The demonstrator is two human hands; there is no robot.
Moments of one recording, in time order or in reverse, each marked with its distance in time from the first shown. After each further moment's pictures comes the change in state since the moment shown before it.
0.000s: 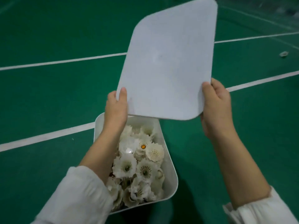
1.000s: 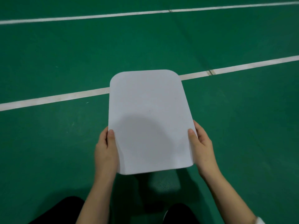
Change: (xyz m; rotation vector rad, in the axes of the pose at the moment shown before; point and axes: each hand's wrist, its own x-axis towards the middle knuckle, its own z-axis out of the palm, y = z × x) left_hand -0.114 -0.161 -0.067 -0.011 0.141 -0.230; right_hand -0.138 0.136 -0.006 -0.219 -0.150 0.425
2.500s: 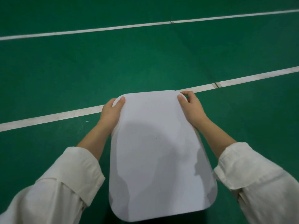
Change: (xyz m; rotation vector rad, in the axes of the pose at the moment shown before) left_hand 0.183 0.059 0.054 0.007 -0.239 -0.022; right_hand 0.192 -0.049 0.051 -0.377 -0.045 -0.100
